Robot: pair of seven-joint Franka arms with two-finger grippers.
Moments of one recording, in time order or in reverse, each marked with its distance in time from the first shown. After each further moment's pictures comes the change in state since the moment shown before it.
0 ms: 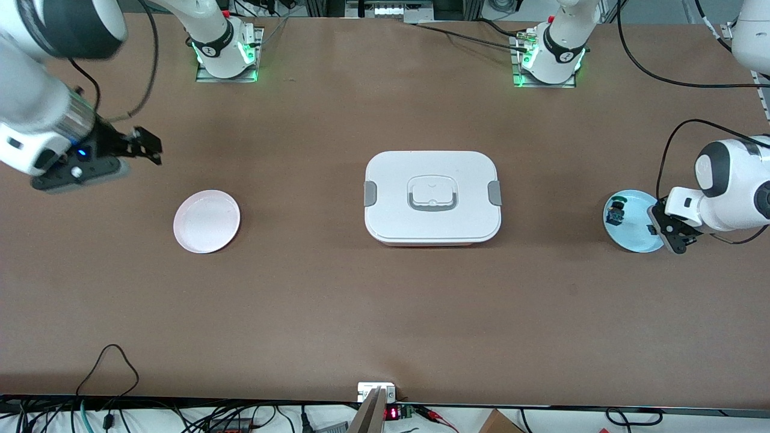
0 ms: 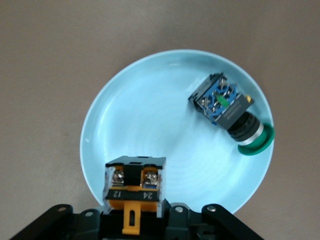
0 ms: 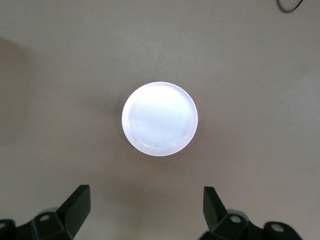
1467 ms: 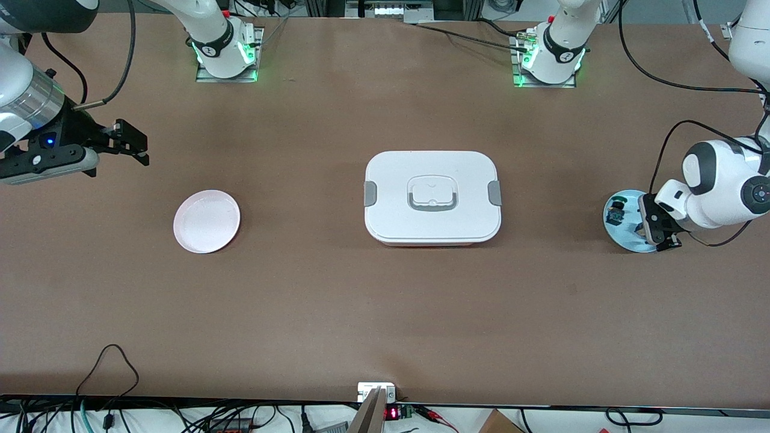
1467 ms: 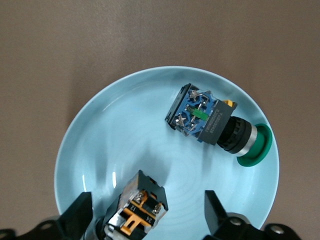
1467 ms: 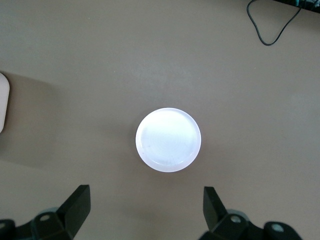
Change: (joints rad) left arm 0.086 0.012 -0.093 -0.063 0.000 0.090 0.218; right arm -0.004 -0.016 0.007 0.174 0.059 -0.083 0.045
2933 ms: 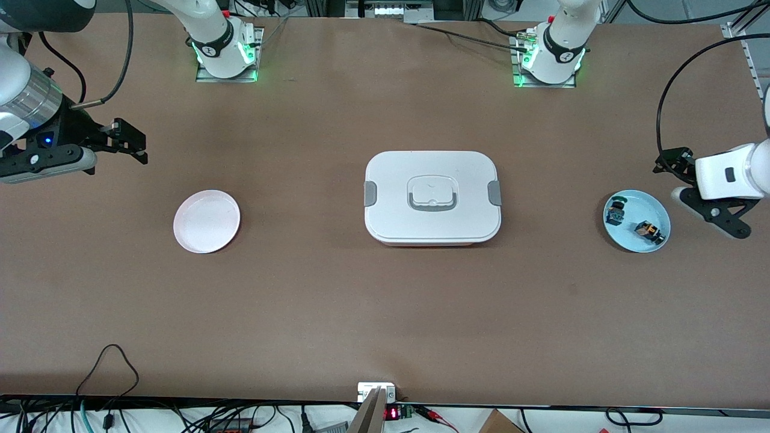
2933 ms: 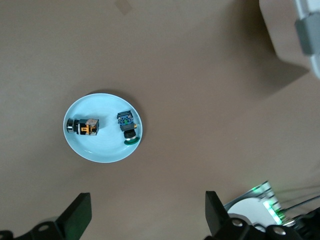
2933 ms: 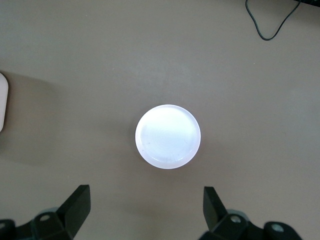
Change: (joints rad) left arm -0.006 -0.216 -0.353 0.511 -0.093 -0.962 -1.073; right arm -0.001 0.000 -0.003 0.002 0.000 -0.009 0.004
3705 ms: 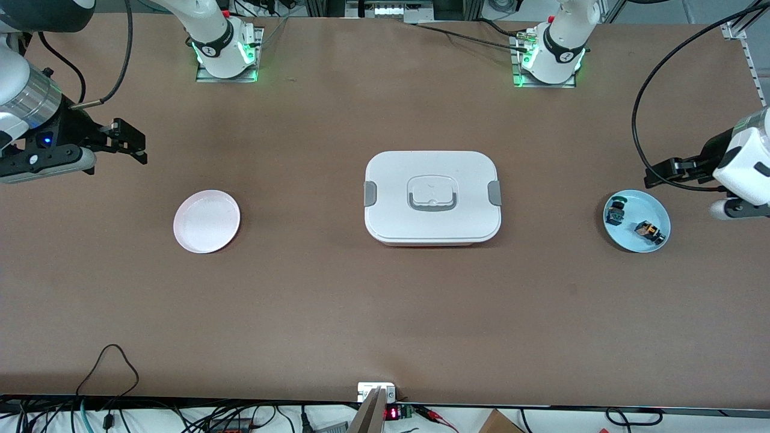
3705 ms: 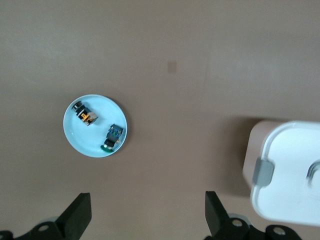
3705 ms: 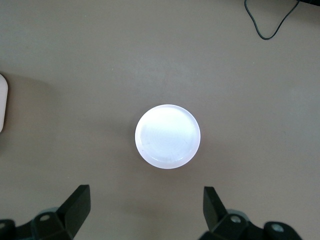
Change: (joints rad) left arm -0.343 -0.110 0.323 0.070 -0.144 0.112 -0.692; right arm -0.001 0.000 -0.001 0.000 0.001 0.000 0.004
